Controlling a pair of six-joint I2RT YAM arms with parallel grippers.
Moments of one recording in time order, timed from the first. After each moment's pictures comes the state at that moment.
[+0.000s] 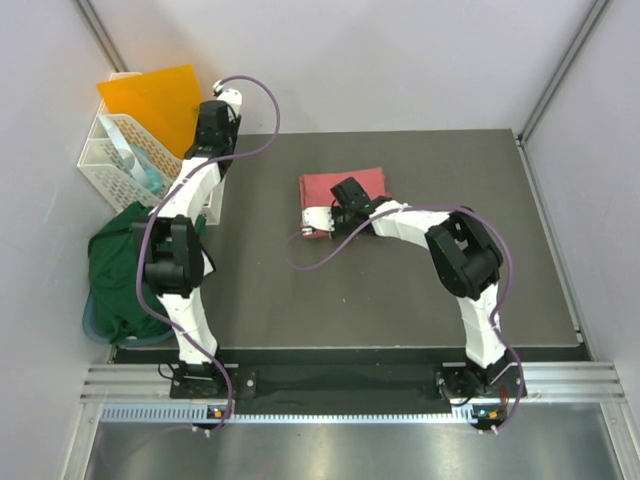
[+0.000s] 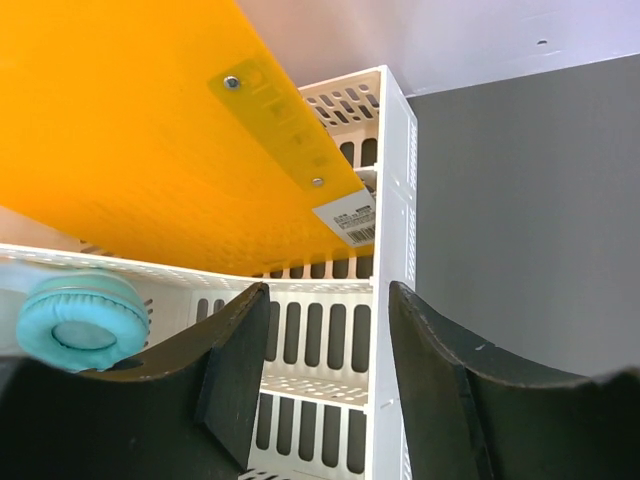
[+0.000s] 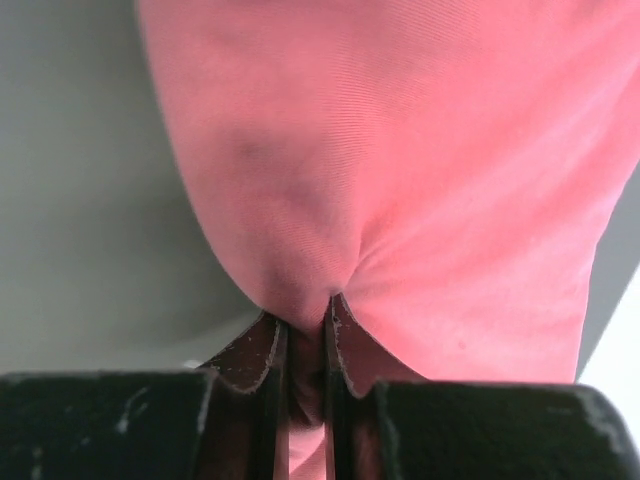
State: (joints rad) left arm -0.08 1.96 1.71 -0.13 -0.36 0.33; right arm 0.69 2.09 1.46 -0.31 0.01 -1.06
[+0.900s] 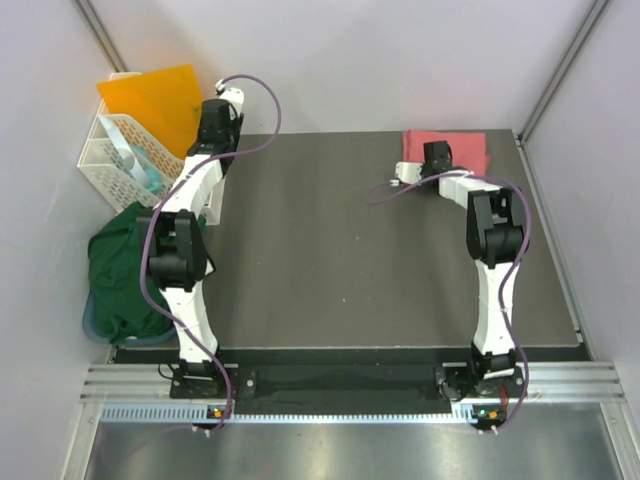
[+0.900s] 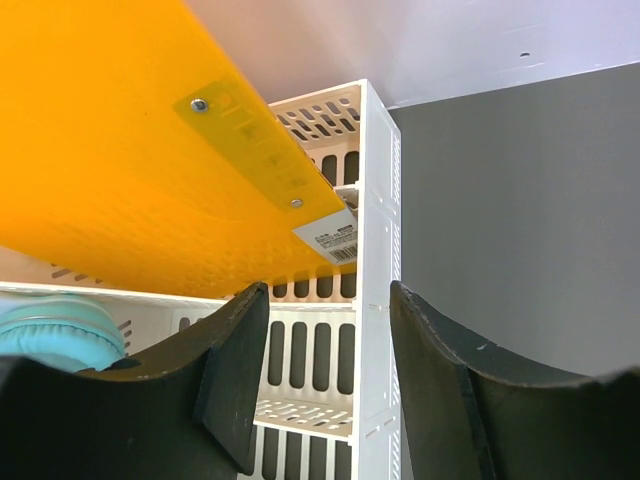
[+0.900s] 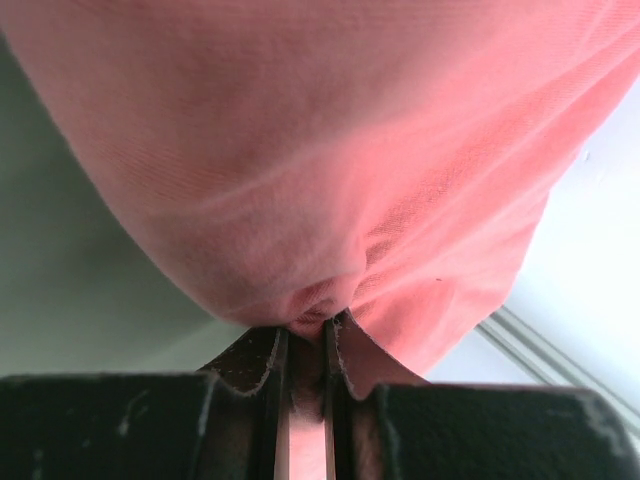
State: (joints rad) left arm -0.07 2.02 1.77 -0.13 -0.32 0.32; right arm 0.16 2.26 1.63 -0.21 0.26 -1.39
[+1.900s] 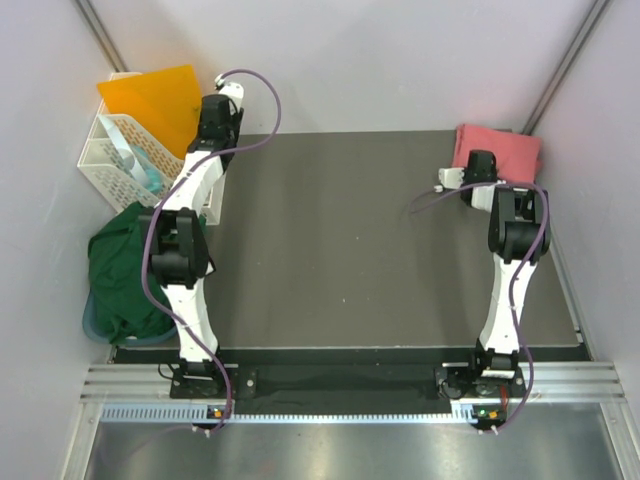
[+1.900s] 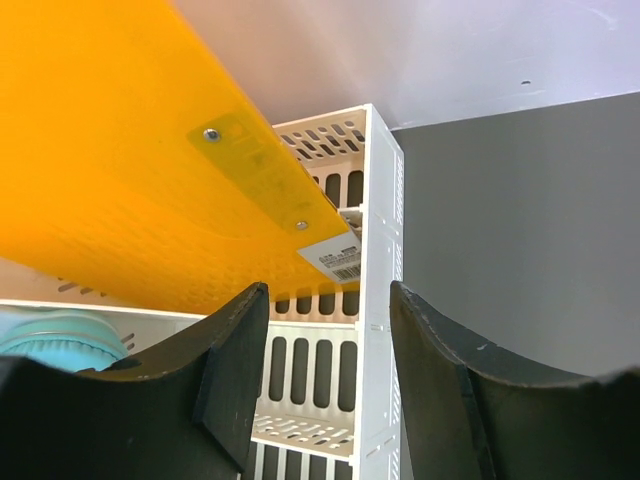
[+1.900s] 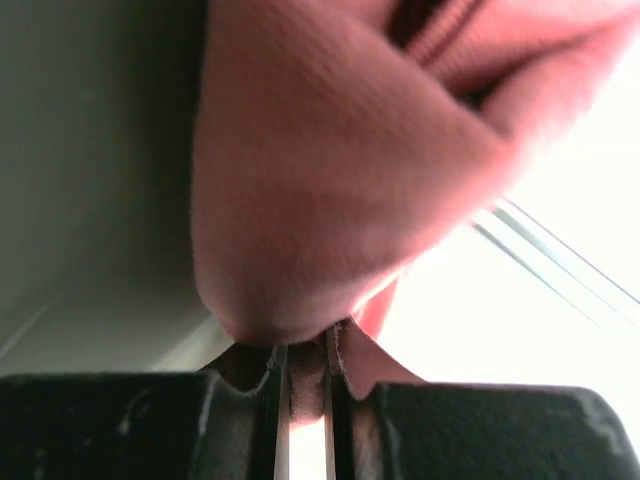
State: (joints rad) left arm -0.07 2.05 1.82 -0.14 -0.32 0.32; right arm -0.08 2.32 1.52 0.19 0.35 -1.74
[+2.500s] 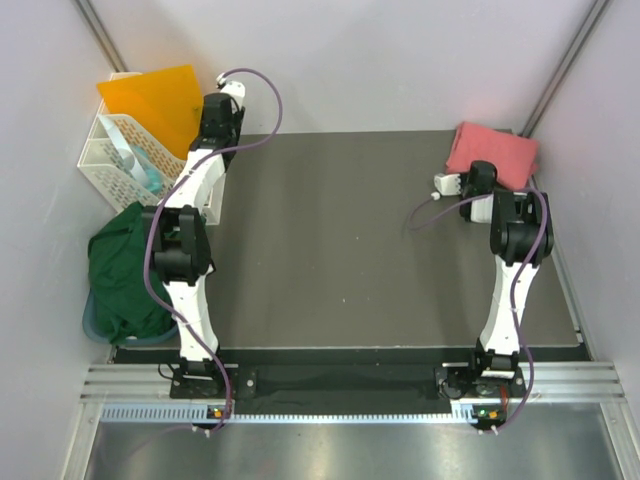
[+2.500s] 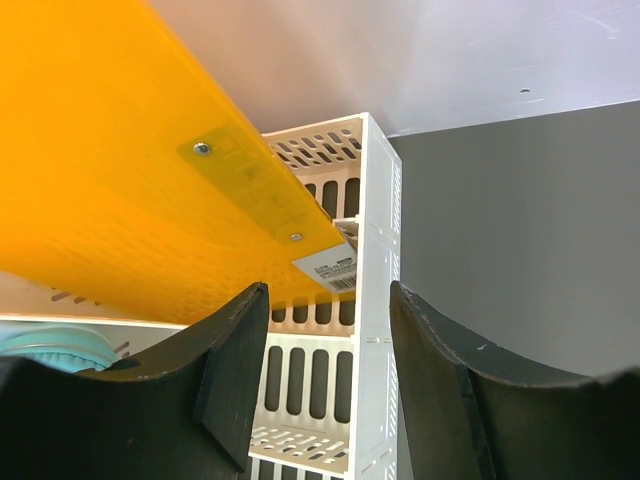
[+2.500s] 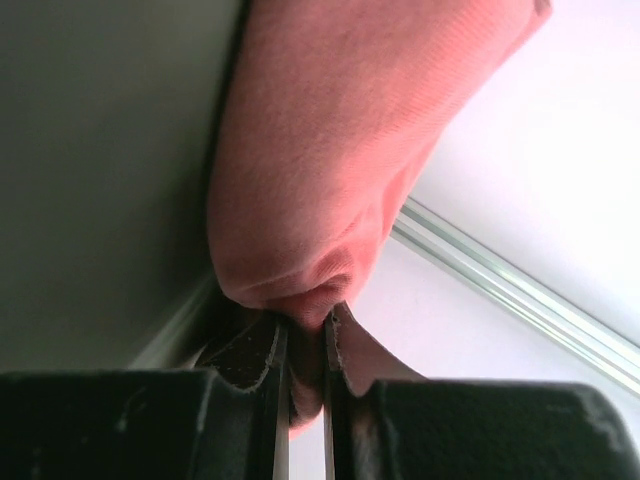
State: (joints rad) left arm -0.08 2.09 1.87 -0.14 -0.33 0.32; right arm -0.08 2.28 1.30 0.56 0.20 -1.86
